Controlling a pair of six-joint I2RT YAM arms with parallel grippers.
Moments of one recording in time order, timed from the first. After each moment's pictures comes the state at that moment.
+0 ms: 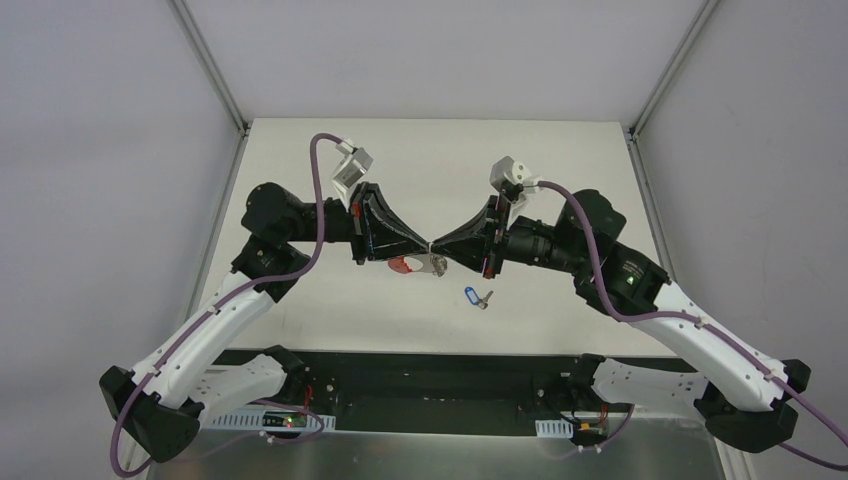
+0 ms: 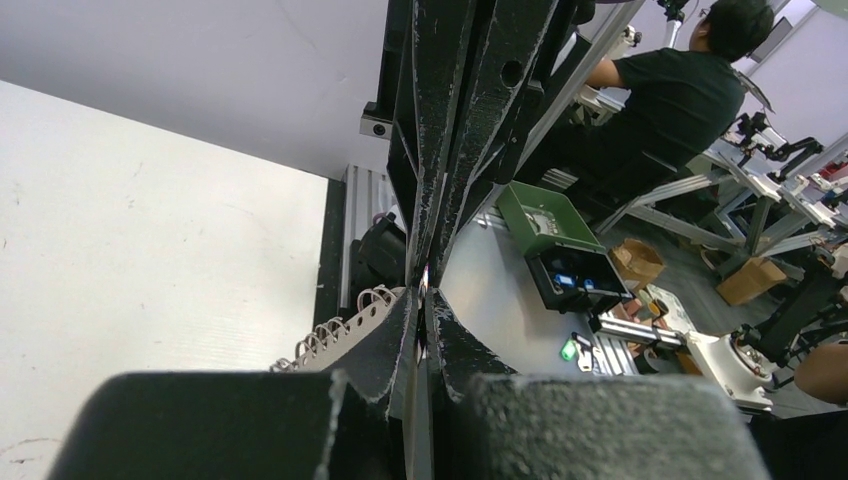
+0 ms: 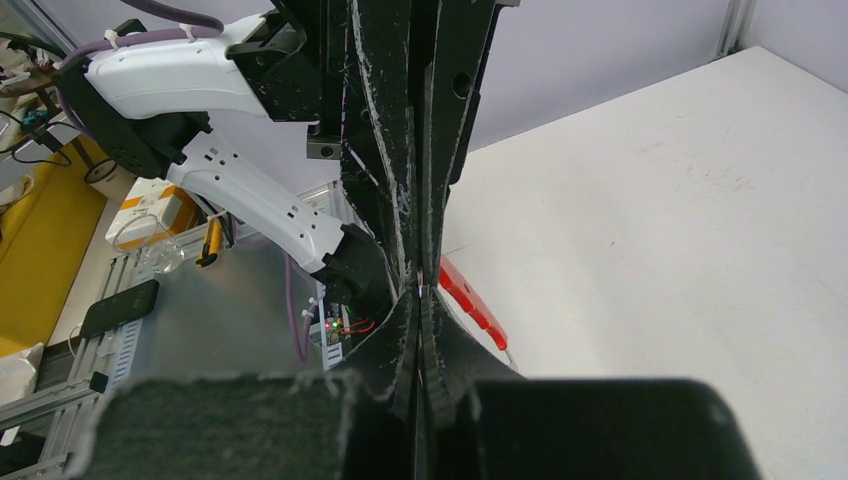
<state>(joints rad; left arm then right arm) -0.59 0.96 0.98 0.33 1.00 -0.74 0.98 0.97 1.22 -0.26 -0.39 0.25</state>
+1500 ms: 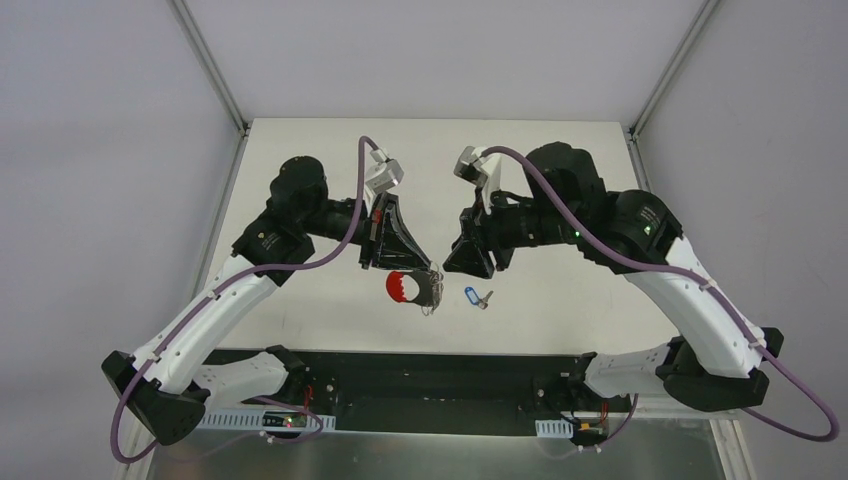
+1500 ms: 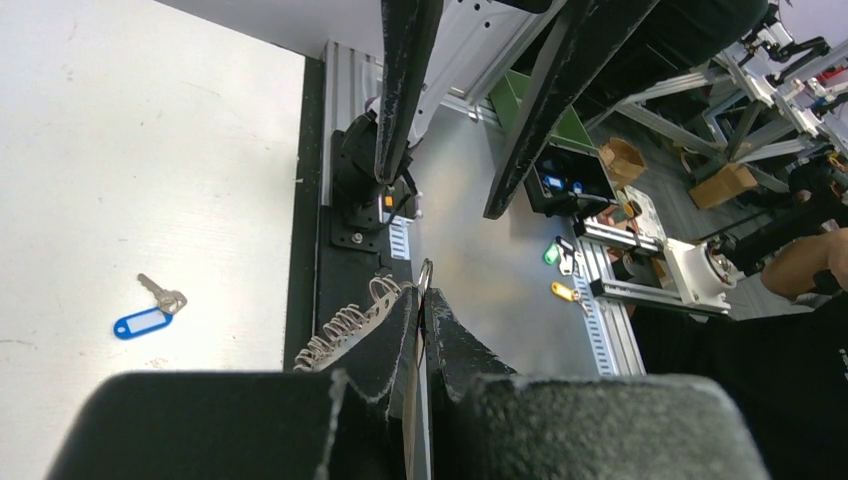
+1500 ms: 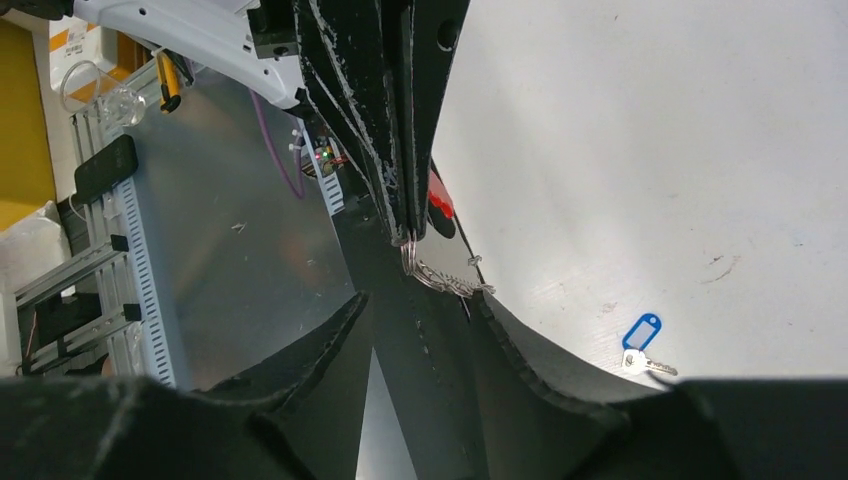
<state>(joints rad) -0.63 1.06 1.16 -0.19 1.09 -0.44 0.97 1.28 1.85 -1.12 -0.36 0.14</state>
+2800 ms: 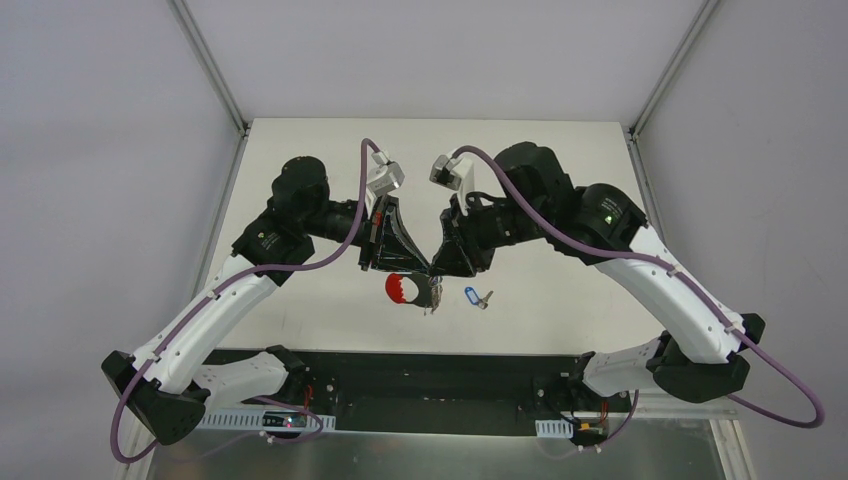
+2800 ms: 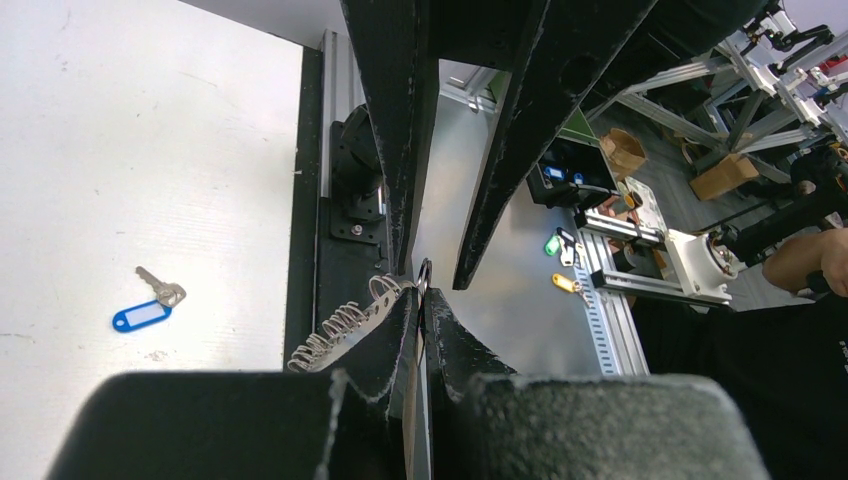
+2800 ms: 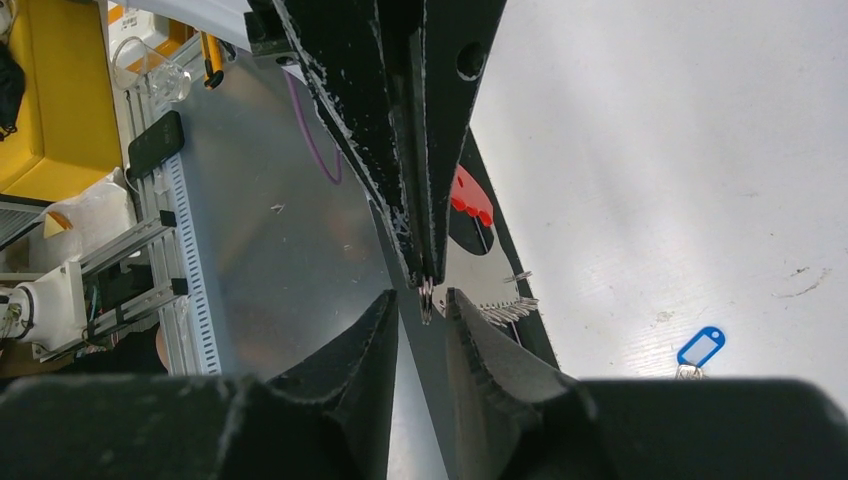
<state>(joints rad) -0.63 1.06 1.17 -0.24 1.10 -0.40 0.97 1.35 1.81 -1.07 -0.47 0.18</state>
